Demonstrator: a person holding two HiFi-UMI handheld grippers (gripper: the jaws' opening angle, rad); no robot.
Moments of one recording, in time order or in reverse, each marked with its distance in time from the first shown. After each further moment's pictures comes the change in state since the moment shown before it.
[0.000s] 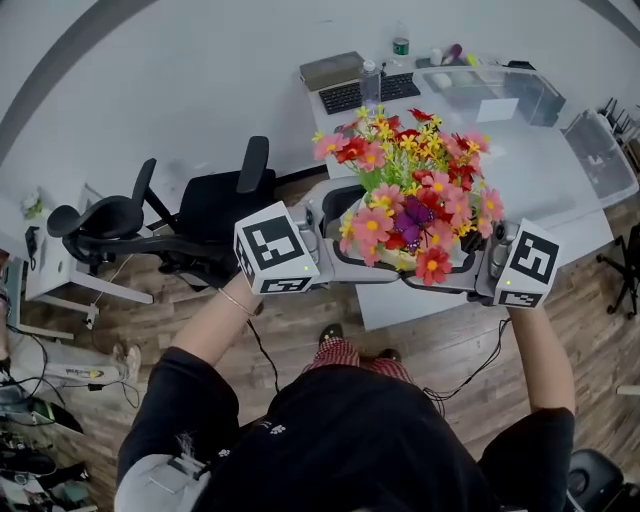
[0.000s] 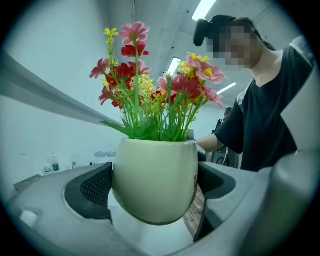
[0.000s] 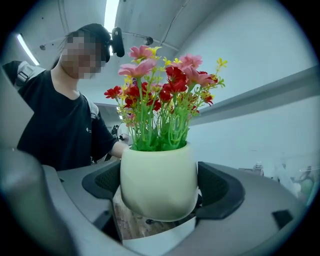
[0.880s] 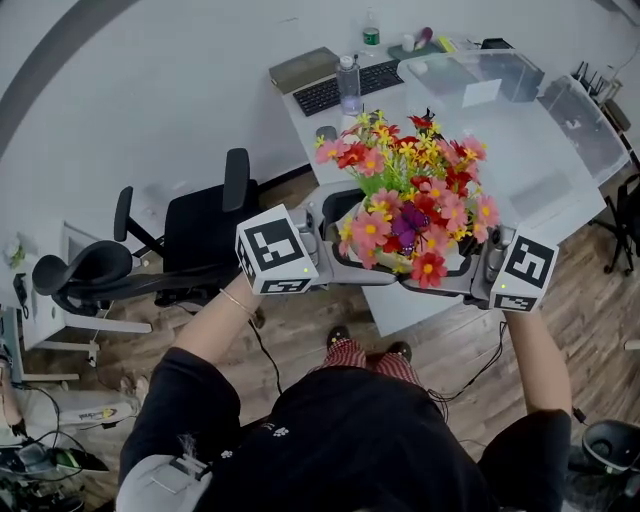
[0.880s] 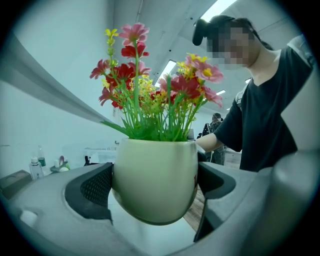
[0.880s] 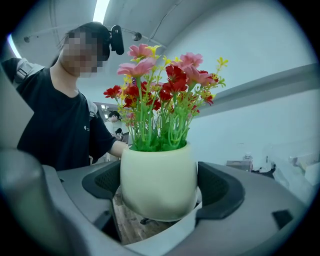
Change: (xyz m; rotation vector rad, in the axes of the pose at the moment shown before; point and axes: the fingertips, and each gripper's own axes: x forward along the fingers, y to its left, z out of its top) left arm -0.022 0.040 -0.029 -0.029 -0.007 -0.174; right arm 0.041 -0.034 -0.020 0.073 0.033 -0.161
